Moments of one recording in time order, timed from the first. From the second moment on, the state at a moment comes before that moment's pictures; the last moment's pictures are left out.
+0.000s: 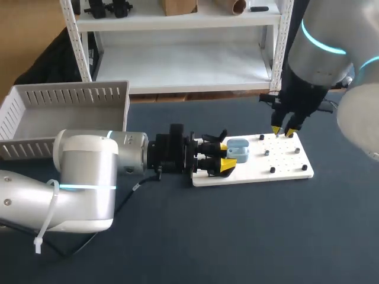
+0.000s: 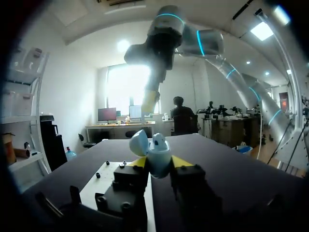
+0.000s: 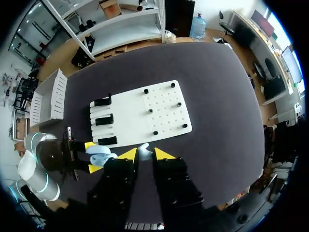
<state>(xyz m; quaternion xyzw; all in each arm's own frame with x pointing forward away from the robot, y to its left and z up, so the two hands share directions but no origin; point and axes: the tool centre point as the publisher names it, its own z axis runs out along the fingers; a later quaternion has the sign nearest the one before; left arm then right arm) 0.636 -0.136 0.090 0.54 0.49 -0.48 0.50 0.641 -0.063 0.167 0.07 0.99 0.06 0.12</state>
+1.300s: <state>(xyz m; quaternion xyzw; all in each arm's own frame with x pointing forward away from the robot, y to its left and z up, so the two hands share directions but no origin) 0.636 -0.136 0.090 0.54 0.49 -0.48 0.50 0.591 0.004 0.199 -0.08 0.98 0.10 0.12</state>
